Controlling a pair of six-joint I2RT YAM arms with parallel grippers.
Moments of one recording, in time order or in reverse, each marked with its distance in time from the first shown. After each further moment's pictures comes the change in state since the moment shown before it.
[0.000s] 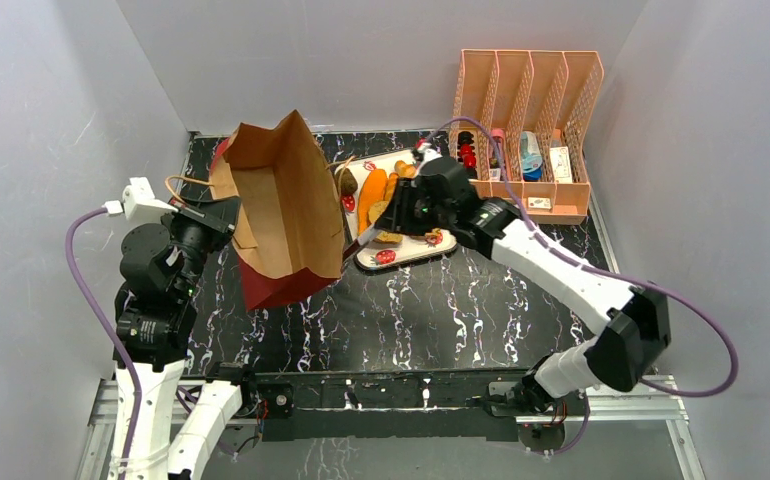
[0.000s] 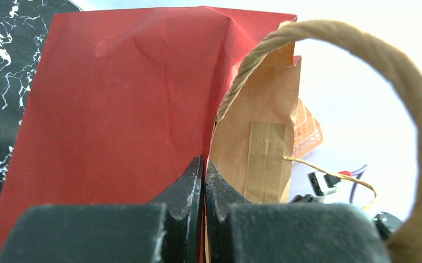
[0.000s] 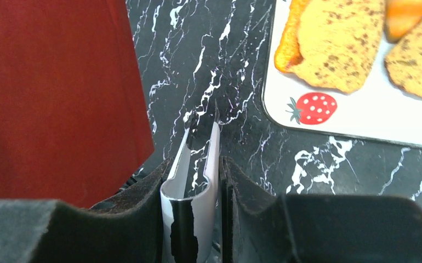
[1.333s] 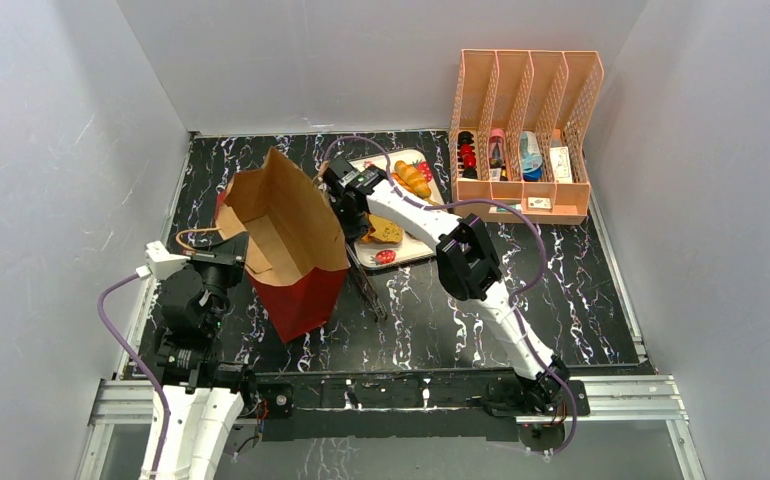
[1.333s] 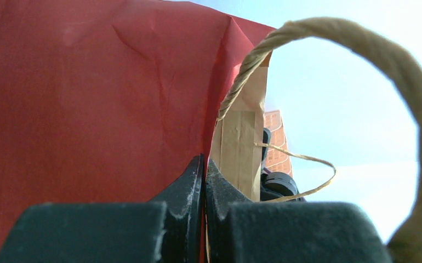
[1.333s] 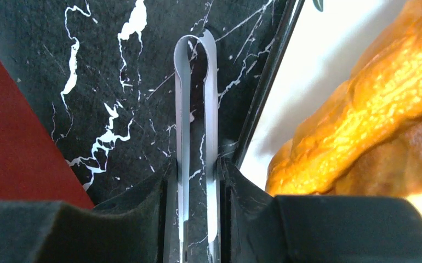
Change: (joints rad) left arm 0.000 -0.301 -0.500 0.171 -0.137 -0.379; right arm 0.116 1.109 1.081 -0.569 0.025 -0.320
